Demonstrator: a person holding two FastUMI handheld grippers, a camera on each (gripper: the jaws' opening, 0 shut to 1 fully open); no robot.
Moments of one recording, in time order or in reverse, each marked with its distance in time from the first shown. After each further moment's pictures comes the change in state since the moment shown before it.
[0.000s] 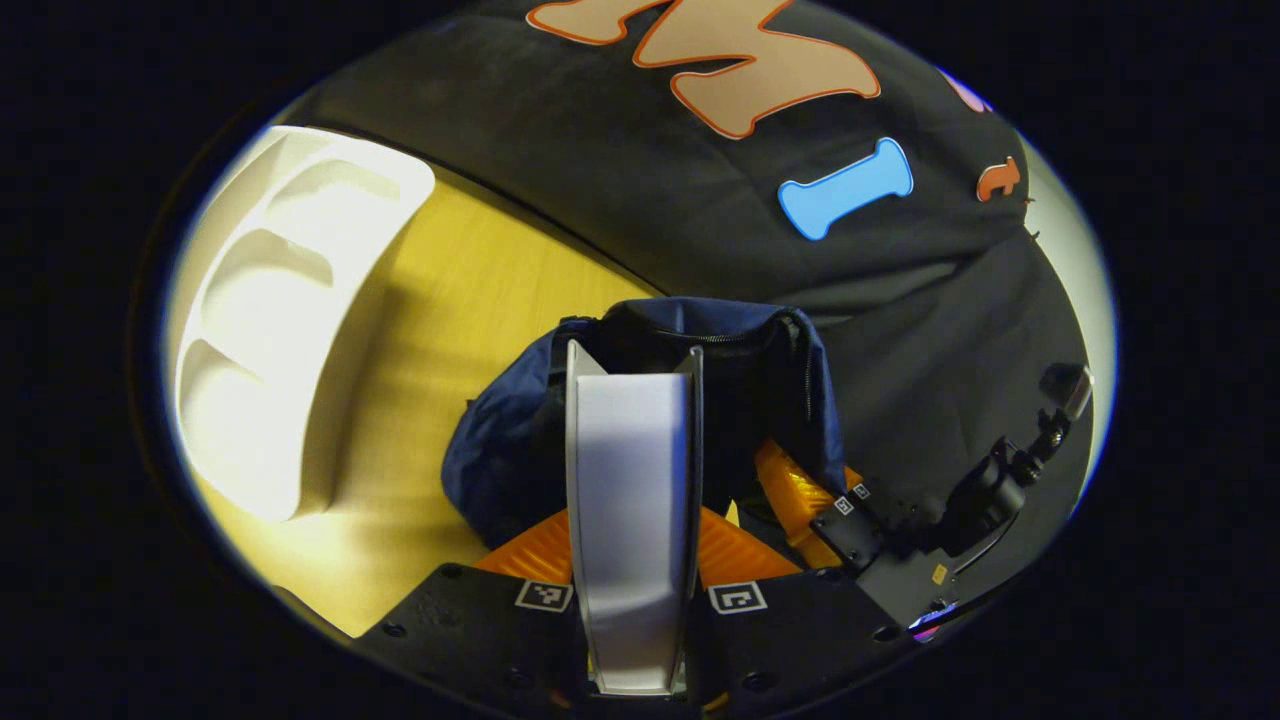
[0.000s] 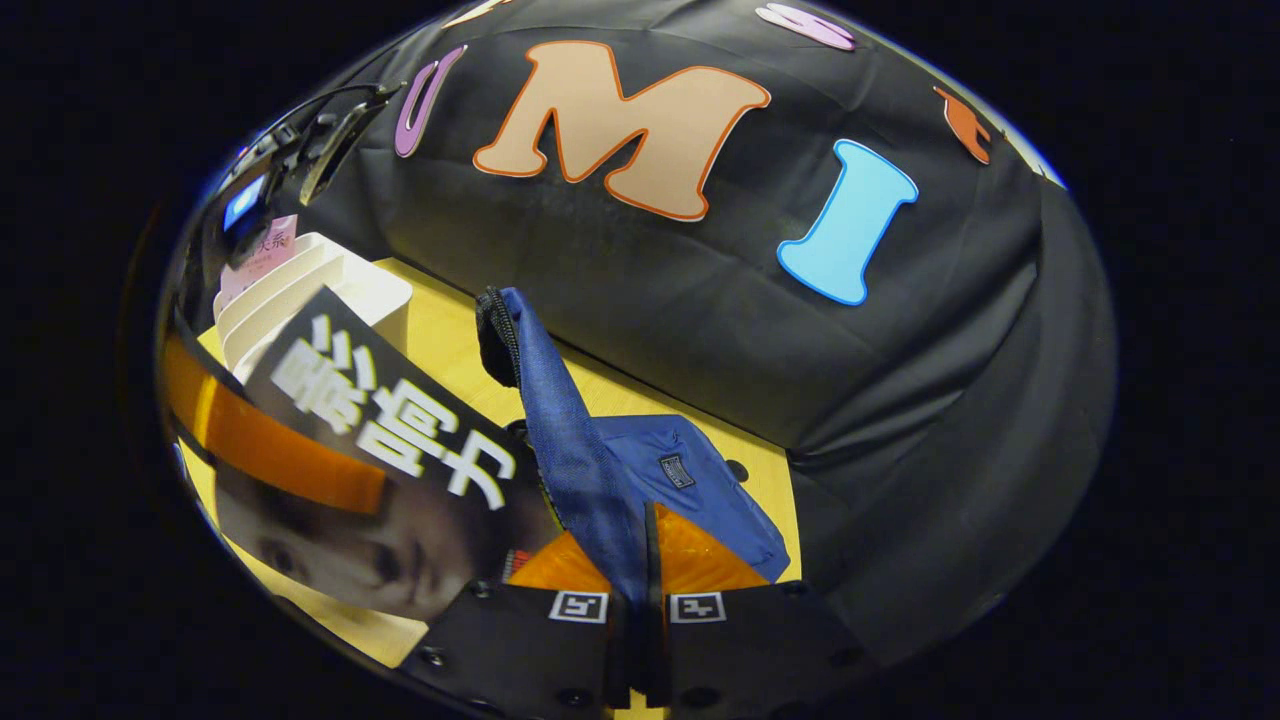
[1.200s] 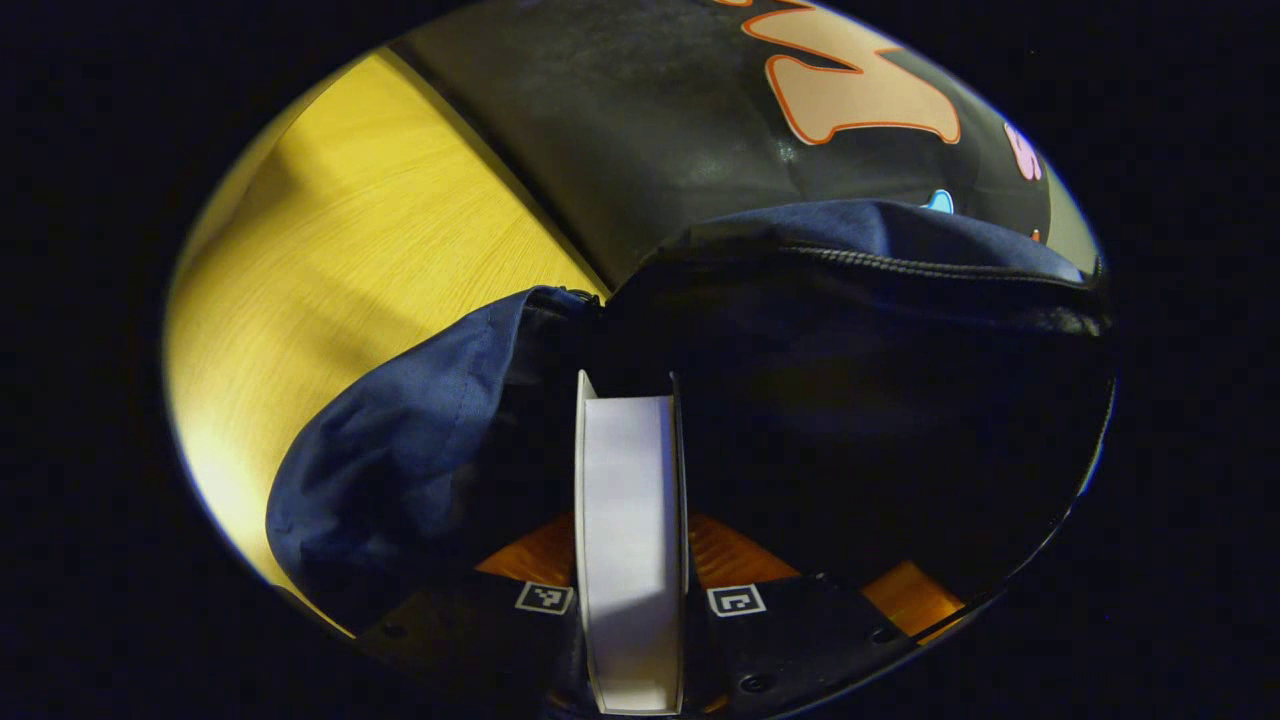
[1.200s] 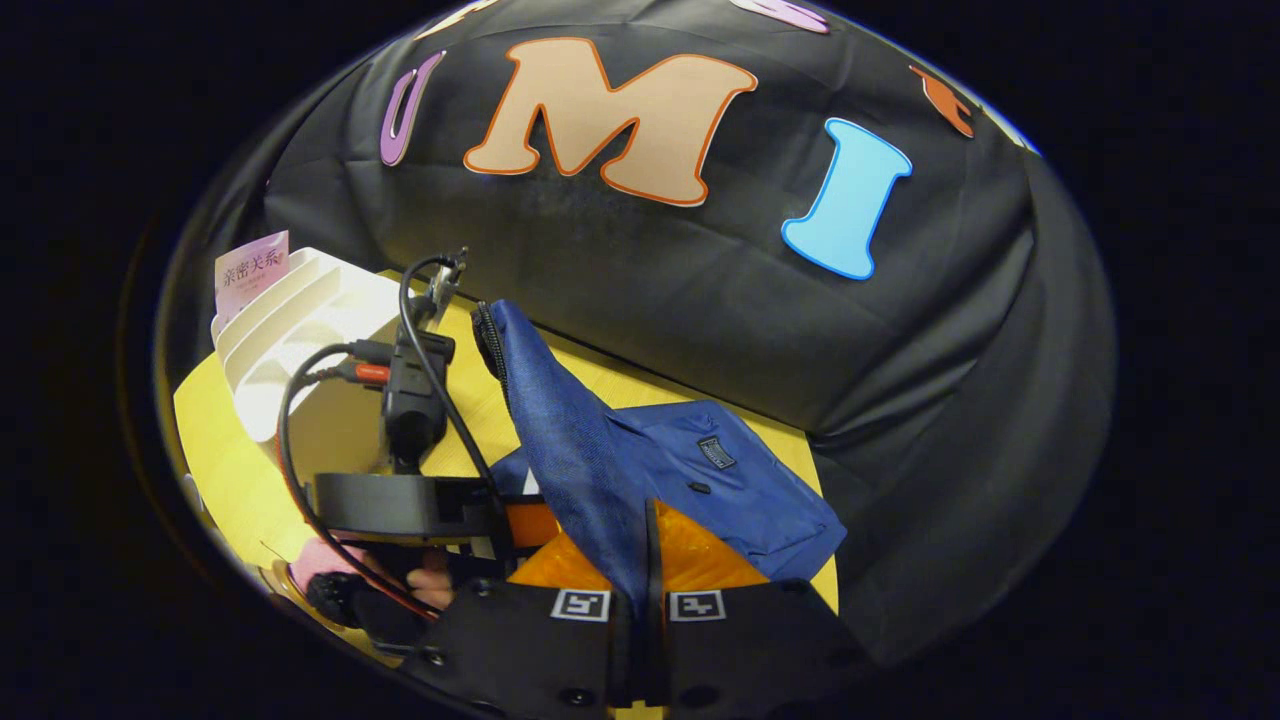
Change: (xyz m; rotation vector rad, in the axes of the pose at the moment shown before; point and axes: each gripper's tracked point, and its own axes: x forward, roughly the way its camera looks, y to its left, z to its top) left arm 0.155 0.019 0.005 -0.211 -0.186 -0.185; right arm 0.011 0.022 -0.012 0.101 0.029 0.030
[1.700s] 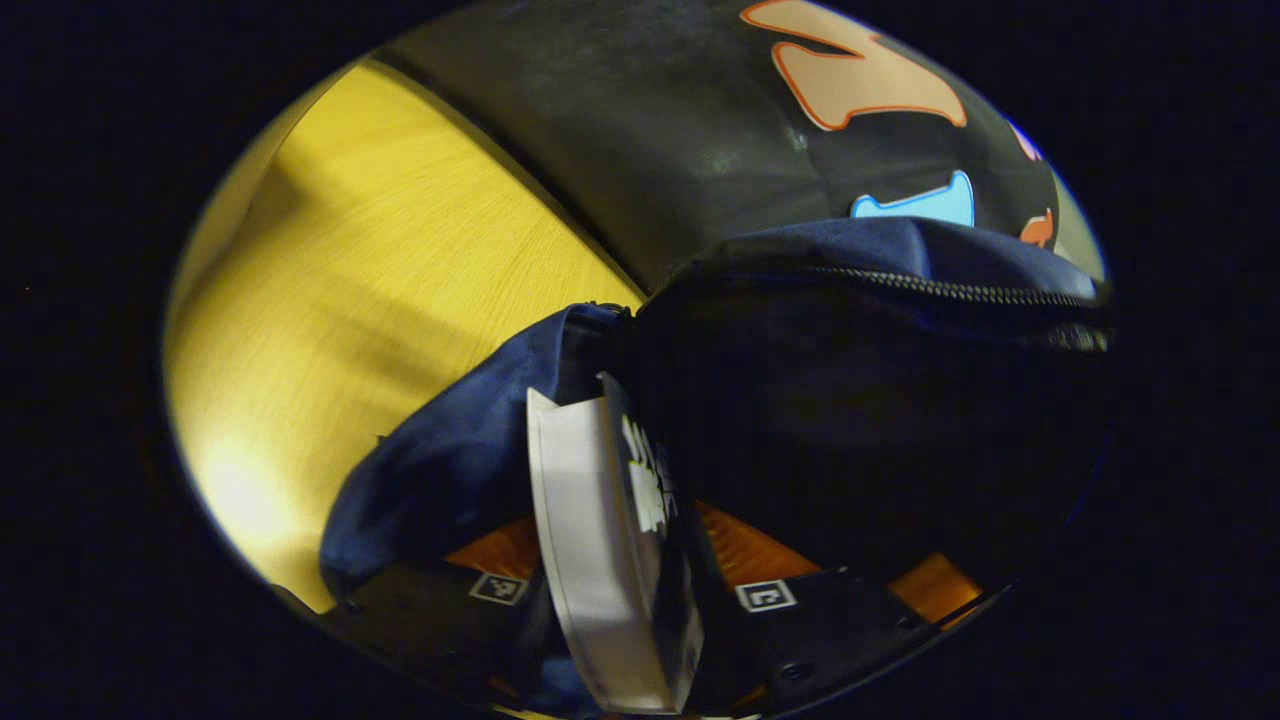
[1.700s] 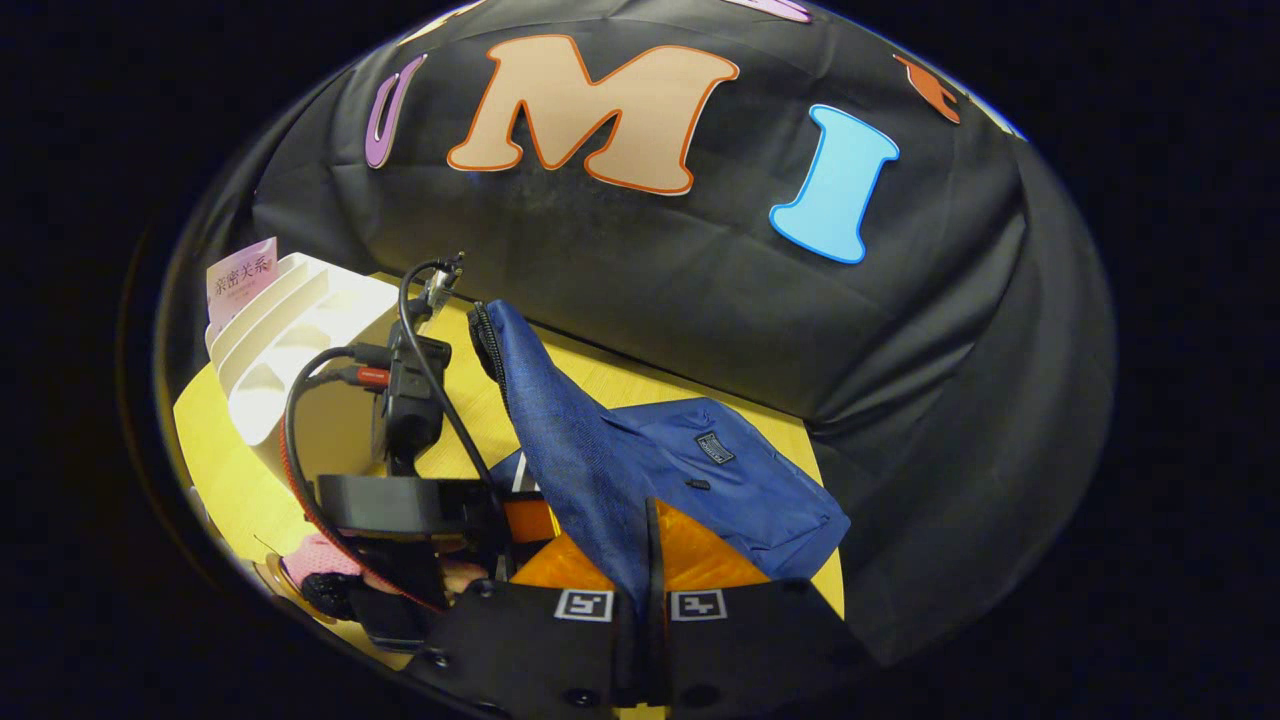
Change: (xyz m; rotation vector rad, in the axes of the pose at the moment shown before) left arm -0.015 0.015 -0.002 0.123 0.029 0.112; right arm 0.005 -0.009 -0.007 0.007 0.010 -0.023
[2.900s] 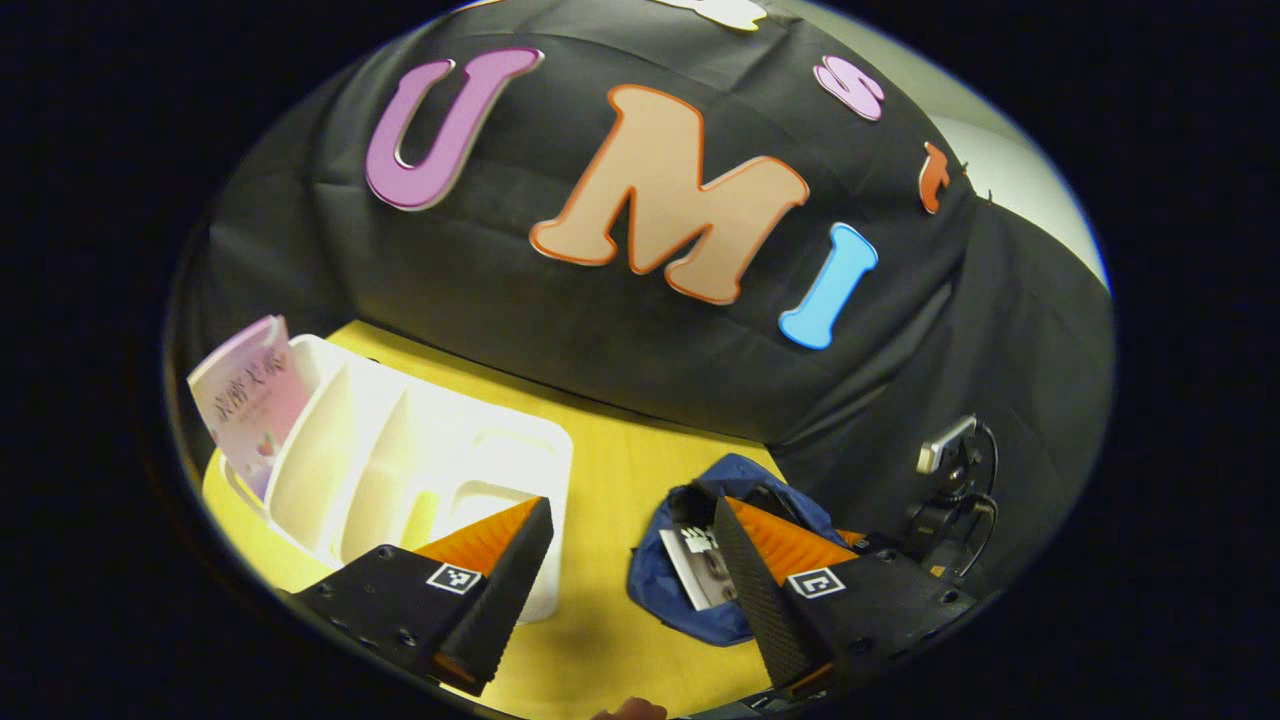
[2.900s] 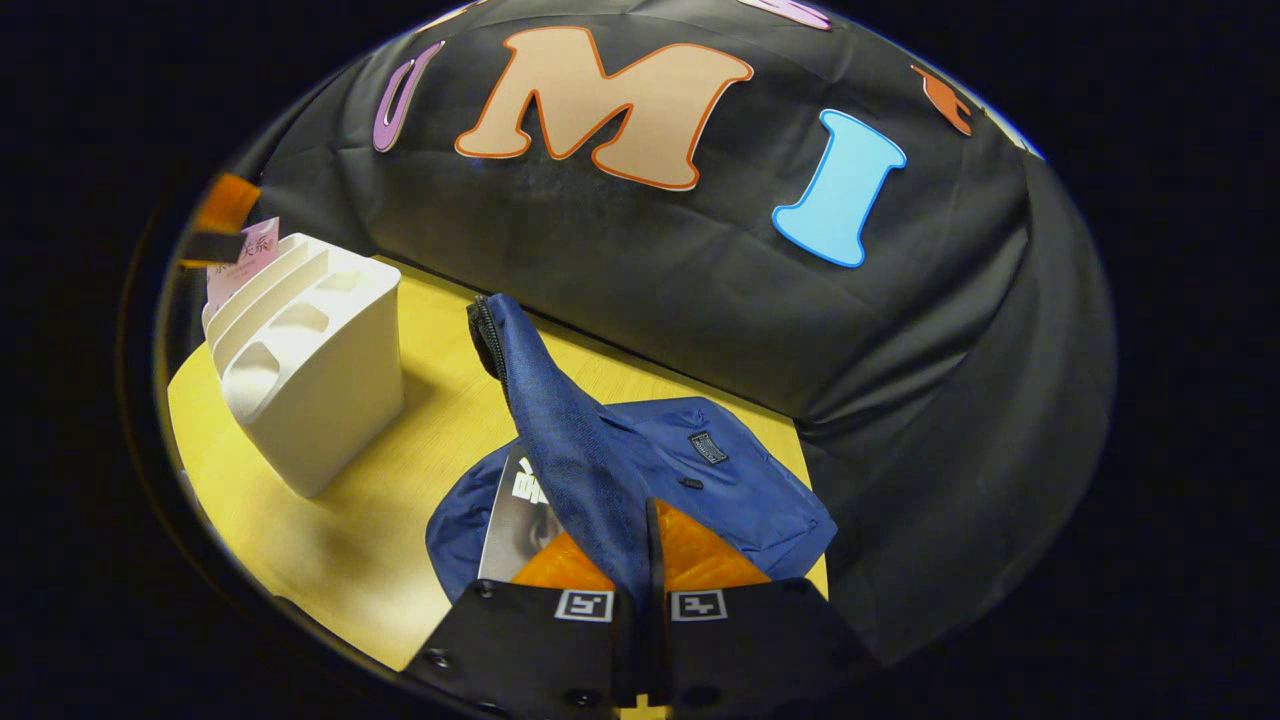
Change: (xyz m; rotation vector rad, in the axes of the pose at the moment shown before) left arm -0.321 -0.053 0.175 0.460 -0.306 0.295; right arm -0.007 0.001 -0.005 -0.053 0.023 -0.031
